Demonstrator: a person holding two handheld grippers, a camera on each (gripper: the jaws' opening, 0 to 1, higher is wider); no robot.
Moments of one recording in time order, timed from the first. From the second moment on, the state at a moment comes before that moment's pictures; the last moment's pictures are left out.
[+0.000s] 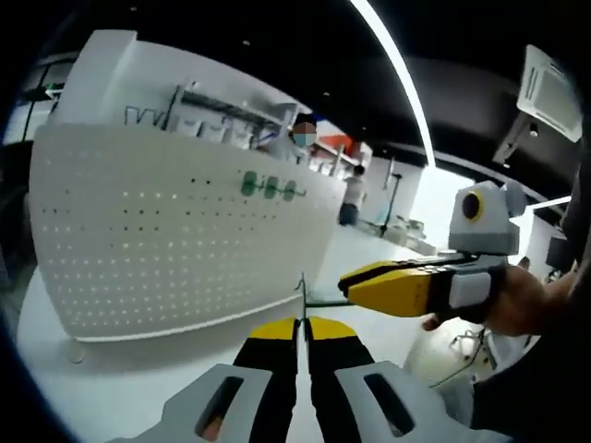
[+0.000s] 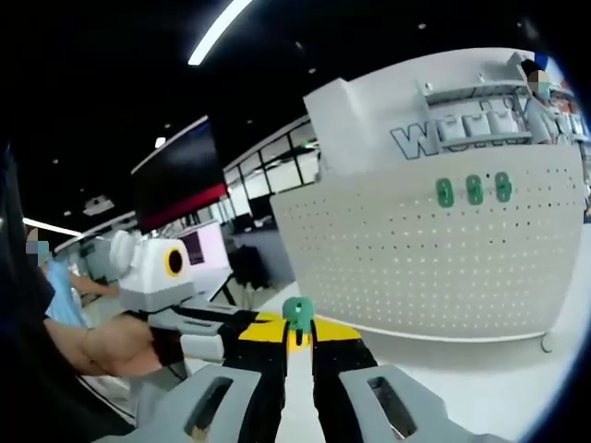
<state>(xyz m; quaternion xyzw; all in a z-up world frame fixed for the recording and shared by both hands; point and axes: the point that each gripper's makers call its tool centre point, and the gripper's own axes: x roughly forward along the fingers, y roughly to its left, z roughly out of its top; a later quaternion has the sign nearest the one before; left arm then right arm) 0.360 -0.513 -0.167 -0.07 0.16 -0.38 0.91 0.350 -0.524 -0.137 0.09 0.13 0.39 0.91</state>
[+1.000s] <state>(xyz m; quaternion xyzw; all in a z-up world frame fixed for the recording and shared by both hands) 0.353 -0.524 -0.152 -0.08 0.14 -0.41 0.90 0.355 -0.521 -0.130 0.08 0.11 0.39 0.91</state>
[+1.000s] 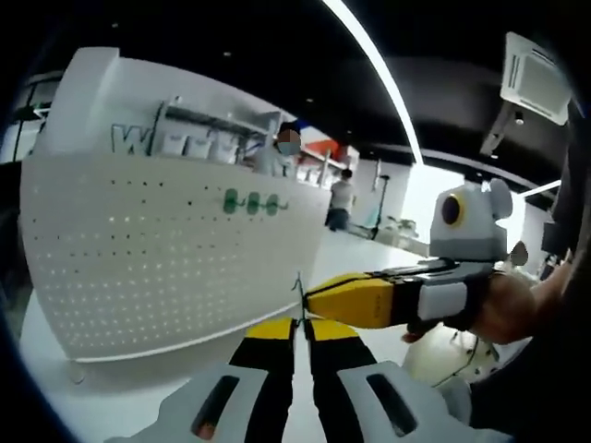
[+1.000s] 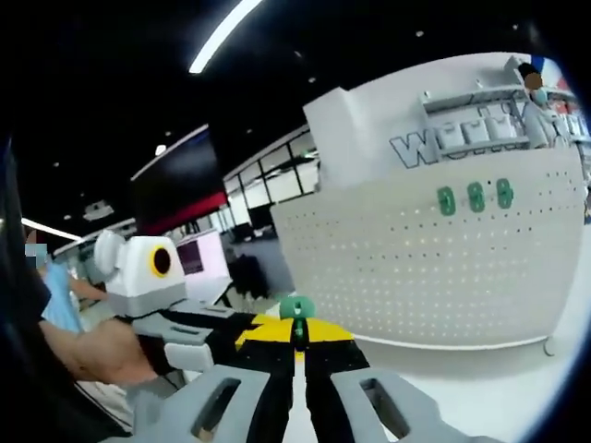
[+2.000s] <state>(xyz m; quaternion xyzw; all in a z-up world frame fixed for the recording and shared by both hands) 0.338 -0.539 -0.160 -0.08 0.16 -0.42 0.89 0.379 -0.560 -0.145 0.03 0.10 0.35 0.93</state>
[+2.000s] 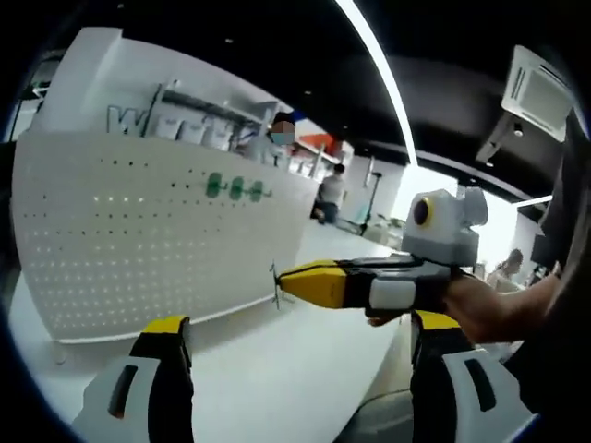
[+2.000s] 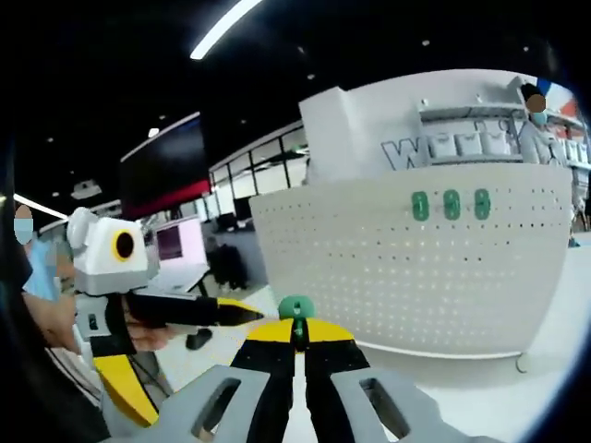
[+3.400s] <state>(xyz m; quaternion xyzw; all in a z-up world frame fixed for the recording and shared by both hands) 0.358 -0.491 -0.164 -0.06 0.18 -0.37 0.91 0.556 -0.786 -0.065 -0.05 -0.02 0.08 0.99</state>
